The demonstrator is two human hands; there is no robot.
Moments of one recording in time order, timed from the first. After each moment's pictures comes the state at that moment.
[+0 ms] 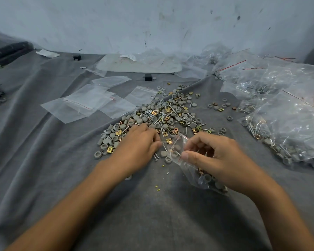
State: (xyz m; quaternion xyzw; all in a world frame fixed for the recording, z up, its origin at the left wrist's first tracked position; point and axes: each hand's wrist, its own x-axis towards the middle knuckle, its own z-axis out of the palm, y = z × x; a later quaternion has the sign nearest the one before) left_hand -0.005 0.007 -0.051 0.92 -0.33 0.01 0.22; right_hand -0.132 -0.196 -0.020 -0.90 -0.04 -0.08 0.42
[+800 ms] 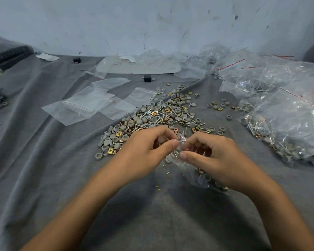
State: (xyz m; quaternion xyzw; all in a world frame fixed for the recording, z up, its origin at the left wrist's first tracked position) left_hand -0.039 0.010 -0.021 0.81 -0.39 -0.04 0.43; right_hand -0.129 -0.193 -0.021 -0.90 -0.06 -0.09 0.42
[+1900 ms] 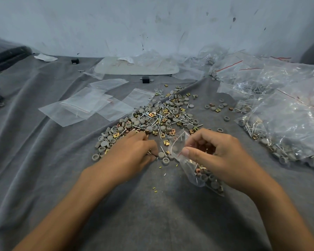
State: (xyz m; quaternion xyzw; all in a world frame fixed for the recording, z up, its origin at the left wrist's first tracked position) left_hand -0.018 0.024 -0.037 0.91 -0.40 -0.01 0.11; right_hand -0.133 -0.200 -0.018 -0.89 -0.04 -0.12 0.44
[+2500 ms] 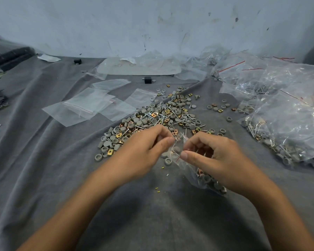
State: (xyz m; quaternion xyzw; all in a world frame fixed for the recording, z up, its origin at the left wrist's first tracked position) left_hand -0.039 0.009 -0.013 0.83 -0.36 -0.07 0.41; right_hand -0.131 -0.193 -0.020 -0.89 -0.05 -0.10 0.44
